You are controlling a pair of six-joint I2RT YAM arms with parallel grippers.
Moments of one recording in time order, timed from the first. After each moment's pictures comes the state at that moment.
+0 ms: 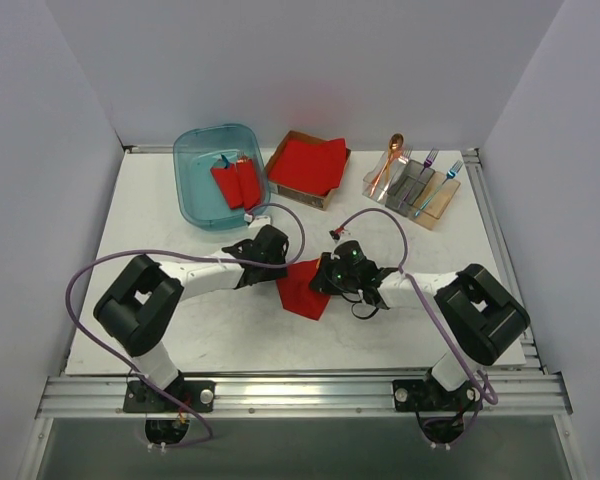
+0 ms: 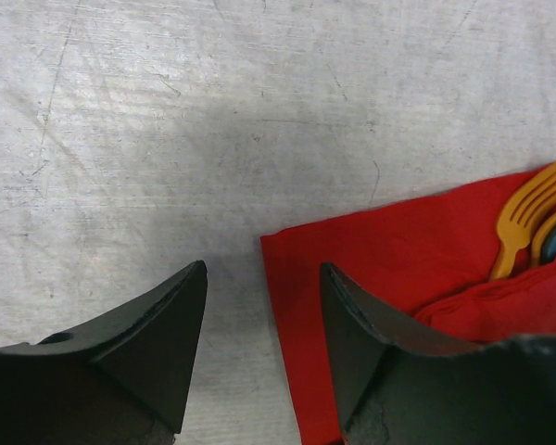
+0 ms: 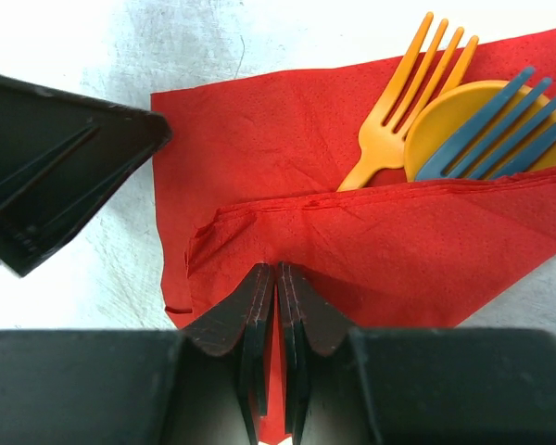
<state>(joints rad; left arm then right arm) -0.72 1.69 0.93 -0.18 -0.32 -0.76 0.69 1.60 0.62 0.26 -0.12 0.69</state>
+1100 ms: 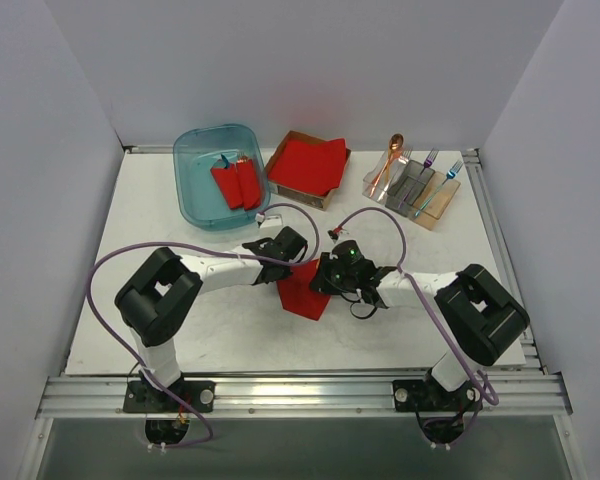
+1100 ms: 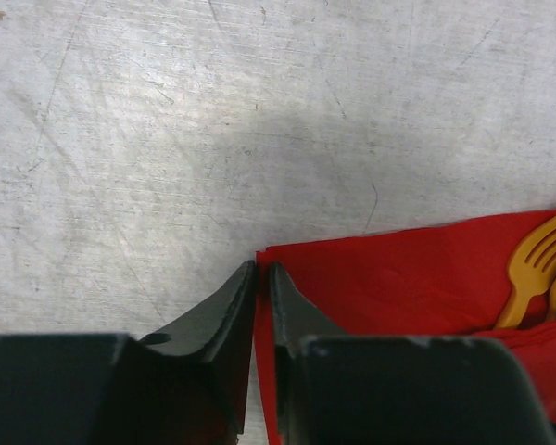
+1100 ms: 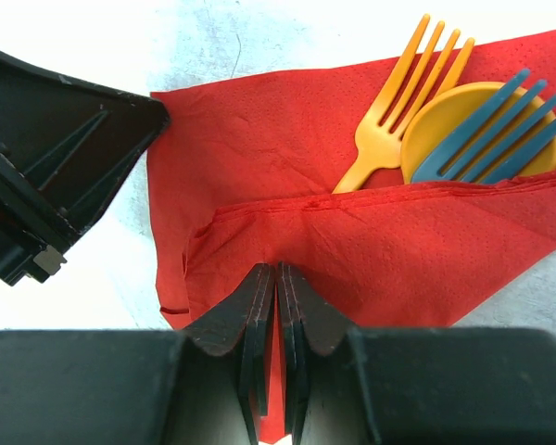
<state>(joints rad) -0.79 1.81 1.07 -0.31 -0.49 -0.83 0.70 1.60 0.64 0.22 -0.10 0.68</state>
